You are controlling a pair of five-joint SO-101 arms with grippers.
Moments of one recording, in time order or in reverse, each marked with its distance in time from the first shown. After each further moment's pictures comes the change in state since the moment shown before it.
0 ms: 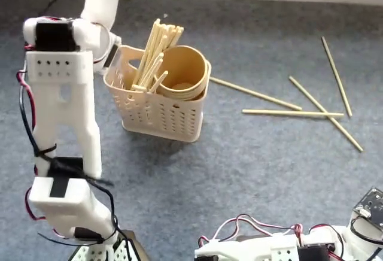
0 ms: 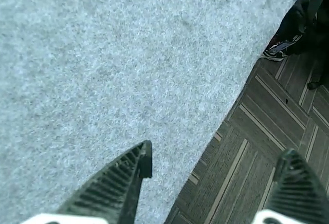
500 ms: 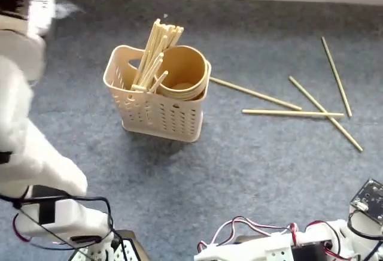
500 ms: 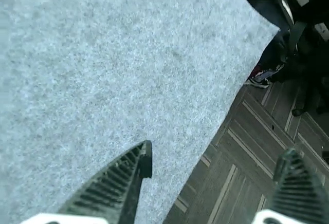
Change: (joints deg) left arm -13.0 -8.8 -35.3 -4.2 0.8; right arm -4.8 0.0 -6.0 -0.6 -1.6
